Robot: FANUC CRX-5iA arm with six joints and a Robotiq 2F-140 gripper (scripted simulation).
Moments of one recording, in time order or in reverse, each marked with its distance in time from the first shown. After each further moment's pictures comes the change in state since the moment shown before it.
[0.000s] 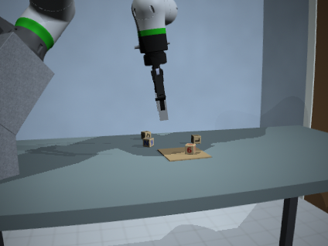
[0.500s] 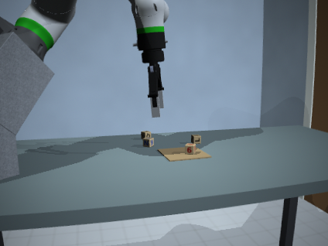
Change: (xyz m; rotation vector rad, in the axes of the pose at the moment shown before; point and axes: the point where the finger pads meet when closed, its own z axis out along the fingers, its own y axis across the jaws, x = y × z) arm -0.012 -0.015 -0.007 -0.028 -0.033 0.151
